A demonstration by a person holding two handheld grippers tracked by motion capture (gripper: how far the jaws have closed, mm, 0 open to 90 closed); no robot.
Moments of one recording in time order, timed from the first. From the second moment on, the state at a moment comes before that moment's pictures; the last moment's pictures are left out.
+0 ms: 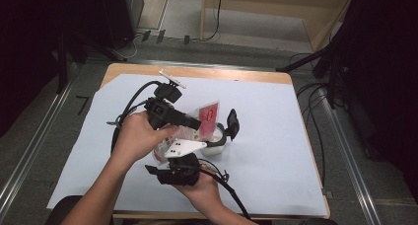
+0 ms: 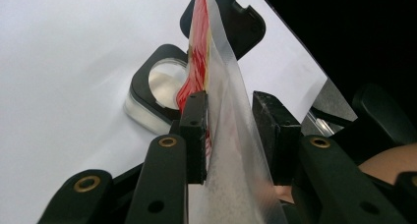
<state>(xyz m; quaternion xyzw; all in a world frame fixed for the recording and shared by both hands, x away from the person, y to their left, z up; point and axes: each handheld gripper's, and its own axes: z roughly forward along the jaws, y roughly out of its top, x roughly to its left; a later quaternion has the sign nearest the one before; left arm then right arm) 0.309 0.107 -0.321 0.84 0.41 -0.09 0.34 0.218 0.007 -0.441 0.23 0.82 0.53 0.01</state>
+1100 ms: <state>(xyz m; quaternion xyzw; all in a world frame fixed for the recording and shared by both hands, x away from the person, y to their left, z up) 0.330 0.101 -0.363 0.86 0.41 -0.12 0.29 0.215 0.017 -0.478 0.20 0.86 0.47 0.01</state>
